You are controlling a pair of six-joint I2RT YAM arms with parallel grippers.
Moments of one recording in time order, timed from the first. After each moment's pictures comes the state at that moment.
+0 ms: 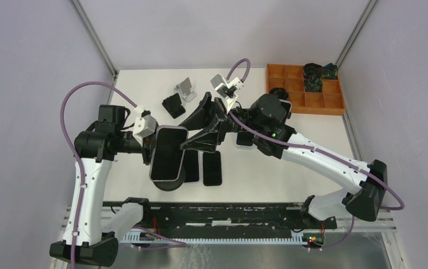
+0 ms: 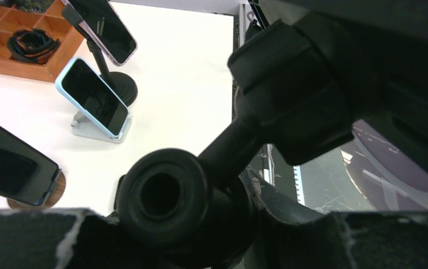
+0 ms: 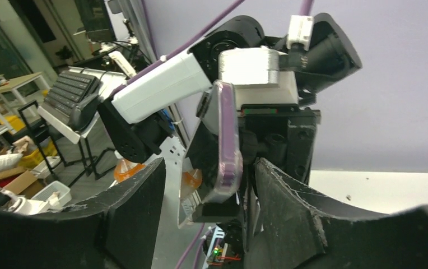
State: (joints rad) left arm -0.07 0.96 1.30 -1.33 1.38 0.92; right arm 0.97 1.37 1.30 0.48 -0.76 0.53
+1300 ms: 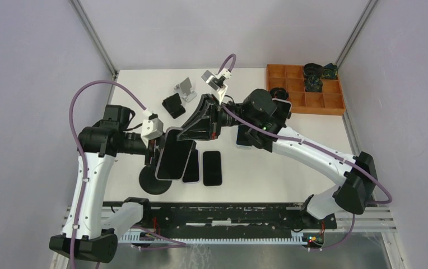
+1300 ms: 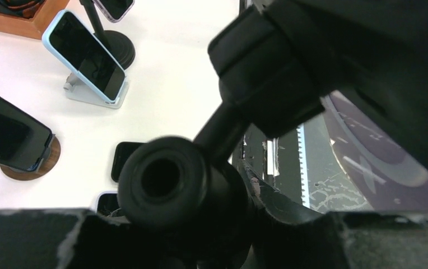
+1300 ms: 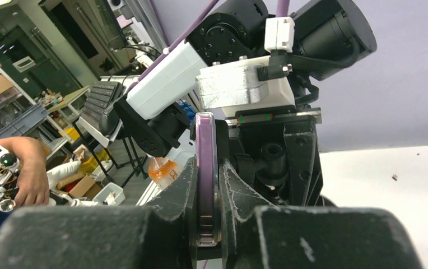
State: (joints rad) left arm -0.09 0.99 1.29 -1.45 1.26 1.04; right arm 0.91 1.49 1.35 0.58 -0.87 0.77
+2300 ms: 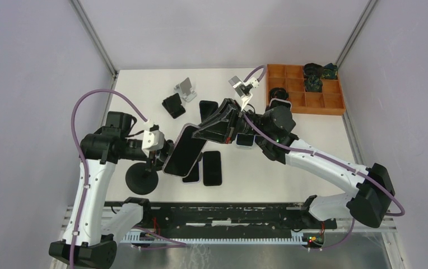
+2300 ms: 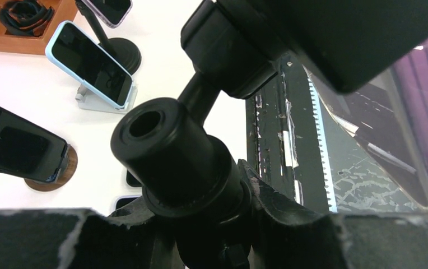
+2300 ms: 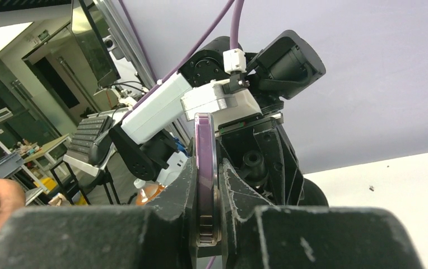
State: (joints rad) left arm -0.10 0.93 1.20 -1.41 1.25 1.17; right arm 0.87 1.32 1.05 0.82 -0.70 0.84
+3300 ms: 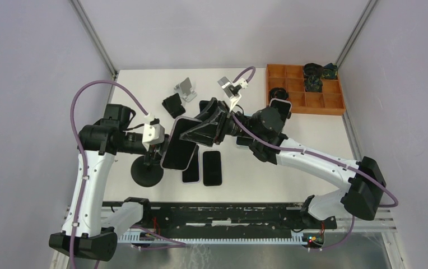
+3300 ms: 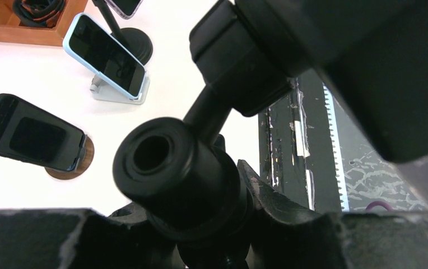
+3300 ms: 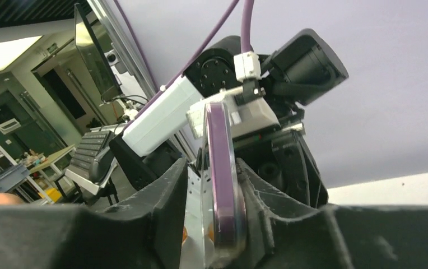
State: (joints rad) left arm -0.10 1.01 1.30 -1.47 1.20 1.22; right arm 0.96 1.38 1.09 0.83 -0.61 0.81
